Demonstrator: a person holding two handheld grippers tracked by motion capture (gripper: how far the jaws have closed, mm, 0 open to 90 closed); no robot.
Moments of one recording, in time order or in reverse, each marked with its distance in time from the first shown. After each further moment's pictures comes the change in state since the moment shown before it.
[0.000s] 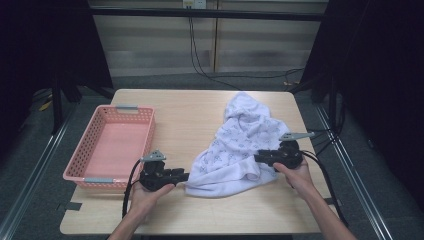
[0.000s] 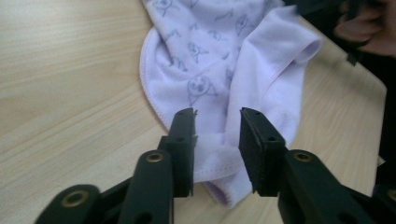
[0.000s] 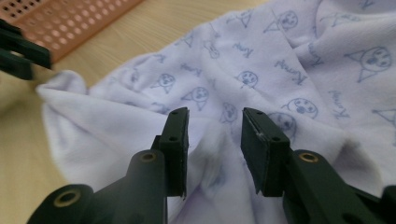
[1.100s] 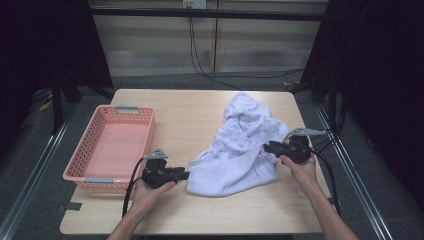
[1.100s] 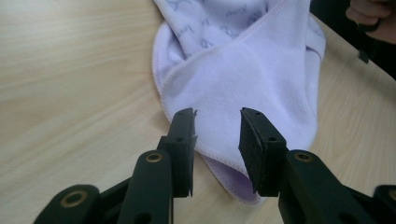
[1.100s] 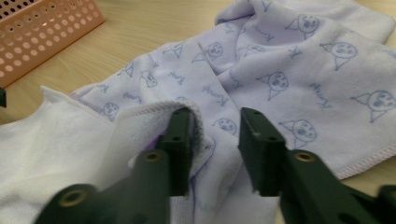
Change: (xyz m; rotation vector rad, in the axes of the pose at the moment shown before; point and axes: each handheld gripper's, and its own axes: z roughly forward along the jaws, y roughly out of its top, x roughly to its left) left arm 0.015 0.001 0.007 -0.019 0.013 -0.003; right arm -0.021 0.006 -0.005 -0.087 -0.191 0.030
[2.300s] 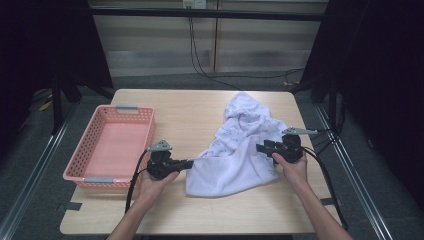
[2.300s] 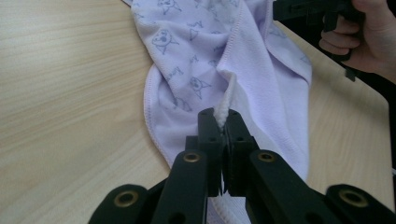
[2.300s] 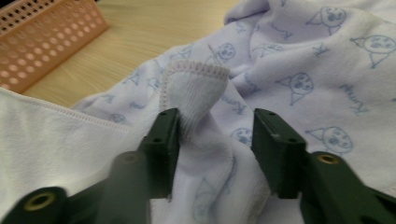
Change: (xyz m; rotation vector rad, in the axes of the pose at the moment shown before) left arm -0.006 0.019 0.007 -0.048 -0.036 0.046; right arm 0.008 -0.001 0.019 -0.015 0.027 0.051
